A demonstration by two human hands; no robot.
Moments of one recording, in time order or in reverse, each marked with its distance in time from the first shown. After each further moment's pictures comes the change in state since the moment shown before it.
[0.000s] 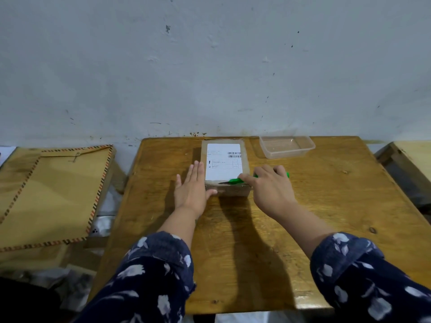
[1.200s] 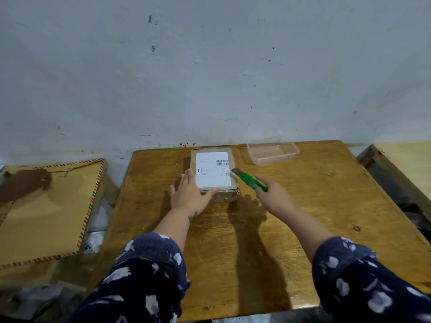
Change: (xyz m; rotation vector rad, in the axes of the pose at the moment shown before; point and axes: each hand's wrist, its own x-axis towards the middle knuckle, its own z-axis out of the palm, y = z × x) left_hand 0.002 0.023 -0.015 -0.219 -0.075 -0.130; right_hand -0.011 0.032 0.017 0.857 -0.123 0.551
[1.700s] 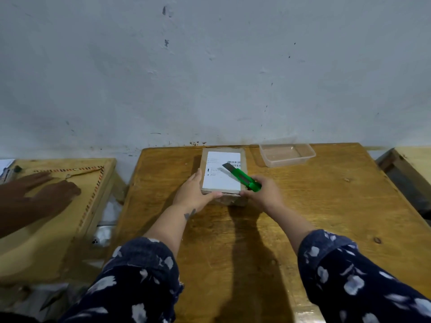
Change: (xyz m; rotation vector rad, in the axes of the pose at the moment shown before) left_hand 0.017 -0.019 -0.015 -0.206 -0.088 0.028; right_hand 0.038 -0.022 0.042 0.097 -0.007 -0.016
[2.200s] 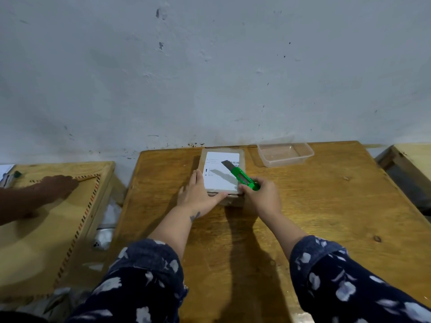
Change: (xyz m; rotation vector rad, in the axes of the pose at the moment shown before) left_hand 0.001 0.013 0.009 0.200 -0.018 -0.034; right_hand -0.012 -0.004 0.010 0.139 0.206 -0.002
